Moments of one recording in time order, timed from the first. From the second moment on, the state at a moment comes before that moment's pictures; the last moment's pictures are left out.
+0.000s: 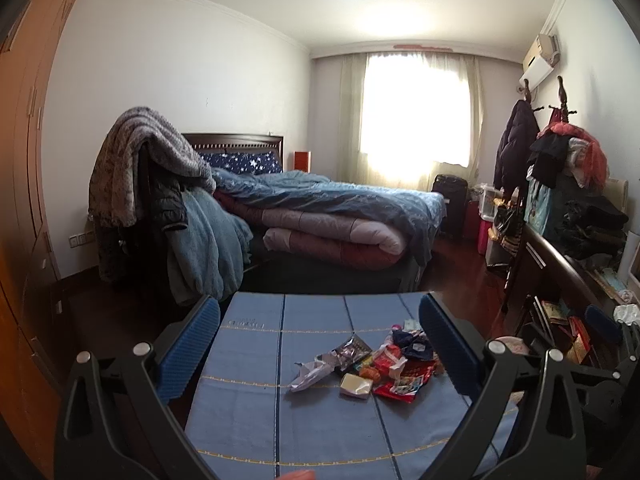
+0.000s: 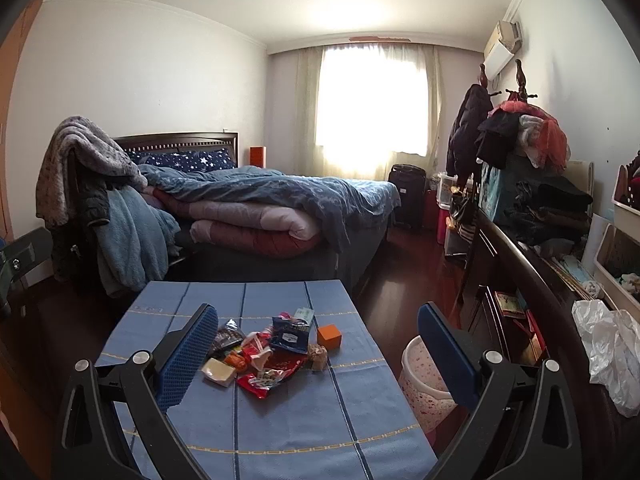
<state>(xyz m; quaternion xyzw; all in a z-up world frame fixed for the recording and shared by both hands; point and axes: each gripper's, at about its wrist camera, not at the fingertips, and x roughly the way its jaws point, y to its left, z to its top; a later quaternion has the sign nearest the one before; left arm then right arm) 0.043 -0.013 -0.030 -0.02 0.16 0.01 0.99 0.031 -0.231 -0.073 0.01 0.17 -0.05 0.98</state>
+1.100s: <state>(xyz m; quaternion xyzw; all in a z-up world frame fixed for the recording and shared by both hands) 0.300 0.003 -0.263 -0.03 0.42 0.00 0.91 0.210 -0.253 -0.245 0.09 0.41 0.03 0.91</state>
